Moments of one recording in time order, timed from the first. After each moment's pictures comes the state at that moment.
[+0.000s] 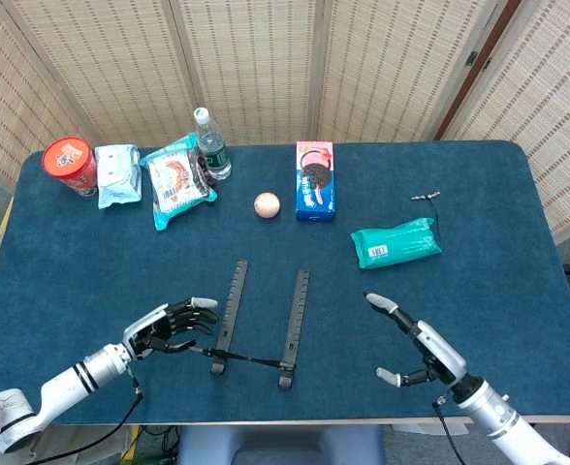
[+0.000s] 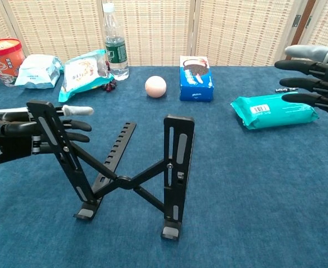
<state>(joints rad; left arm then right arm) -0.73 -1.38 0.26 -1.27 1.74 1.19 -1.90 0.43 -1.21 -0.18 -1.65 -1.79 1.40 1.10</state>
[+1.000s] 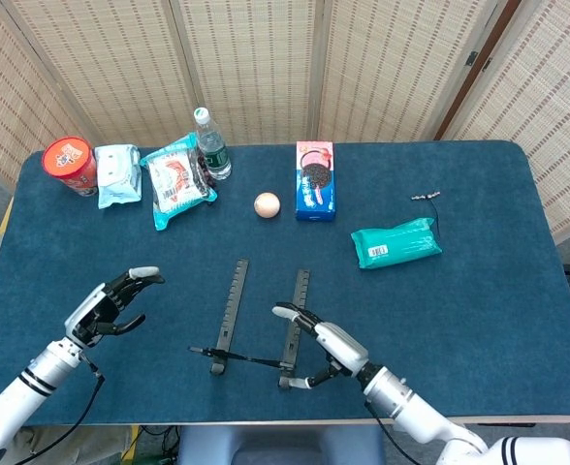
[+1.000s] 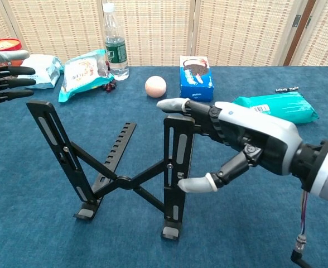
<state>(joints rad) -0.57 -1.23 0.16 -1.37 1.65 1.31 -1.73 0.58 -1.54 0.01 -1.71 -1.53 1.03 0.51</state>
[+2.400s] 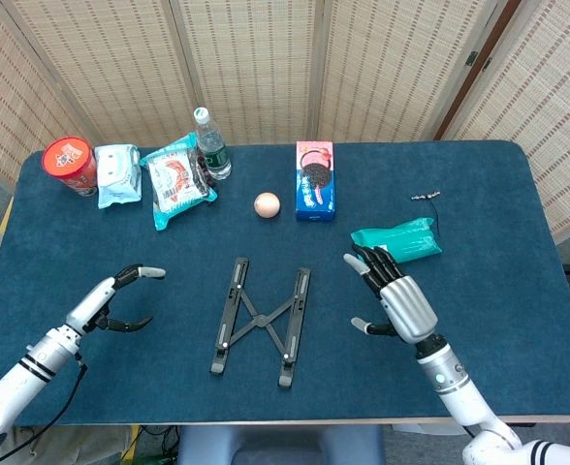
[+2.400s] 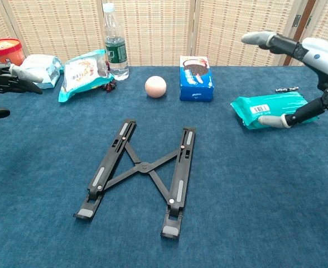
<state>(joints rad) -0.58 -1.23 0.08 -1.33 1.63 1.18 -1.04 0.45 -1.45 0.09 -1.54 -1.61 1.31 0.03</state>
